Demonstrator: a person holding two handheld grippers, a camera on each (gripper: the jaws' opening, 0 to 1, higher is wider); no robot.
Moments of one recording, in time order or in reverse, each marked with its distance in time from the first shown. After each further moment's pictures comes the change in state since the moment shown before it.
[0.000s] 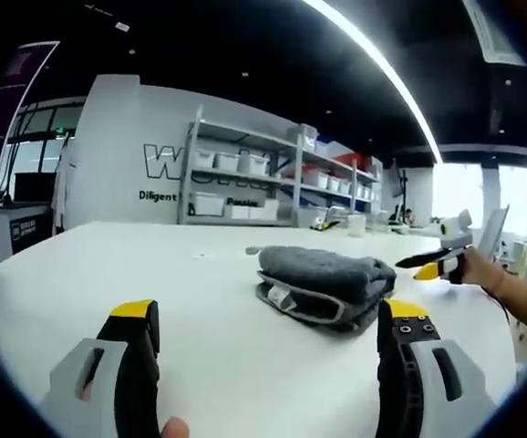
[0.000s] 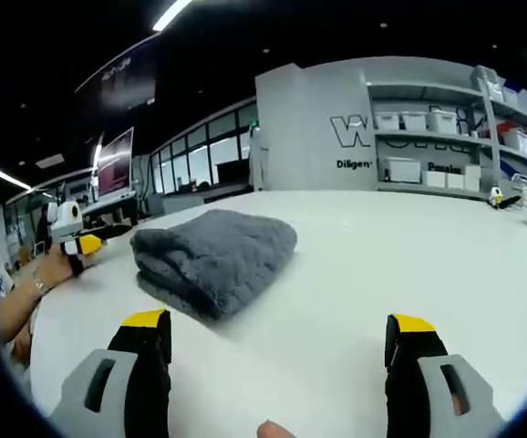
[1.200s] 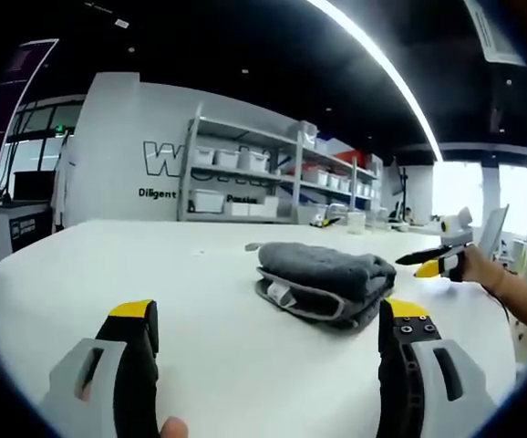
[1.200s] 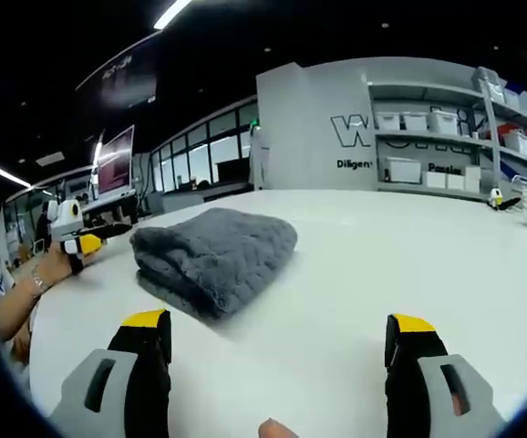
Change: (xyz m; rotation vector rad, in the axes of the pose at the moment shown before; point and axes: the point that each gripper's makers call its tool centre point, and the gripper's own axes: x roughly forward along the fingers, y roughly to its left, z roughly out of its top) left arm 0.013 0.017 0.001 -0.001 0.013 -0.002; right arm -0.003 0.009 -0.005 -0.007 0.004 0.002
